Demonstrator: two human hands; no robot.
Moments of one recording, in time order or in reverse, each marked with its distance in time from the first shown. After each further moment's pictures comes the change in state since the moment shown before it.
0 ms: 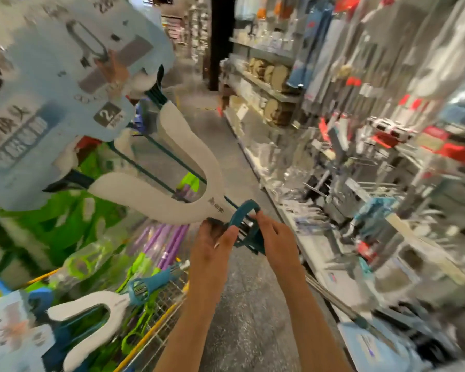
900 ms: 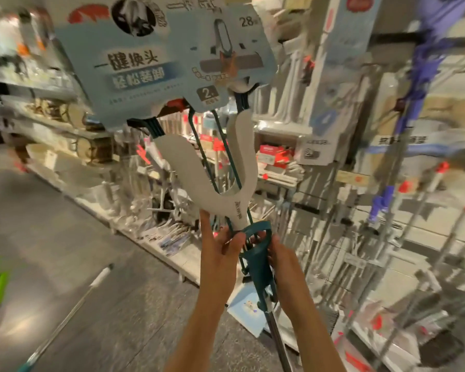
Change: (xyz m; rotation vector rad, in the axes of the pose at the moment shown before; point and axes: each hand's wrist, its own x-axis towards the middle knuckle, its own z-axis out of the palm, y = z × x) left_hand -0.158 0.036 0.259 -0.285 -0.821 0.041; right_hand -0.184 0.034 -0.276 0.359 0.704 0.265
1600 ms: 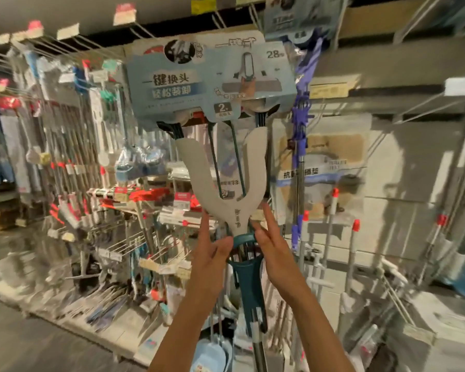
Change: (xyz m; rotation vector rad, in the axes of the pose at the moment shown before) left_hand 0.040 0.012 0.223 -0.095 -0.315 0.026; right_hand 0.051 -0.090 -0.214 -0.123 0.001 -0.503
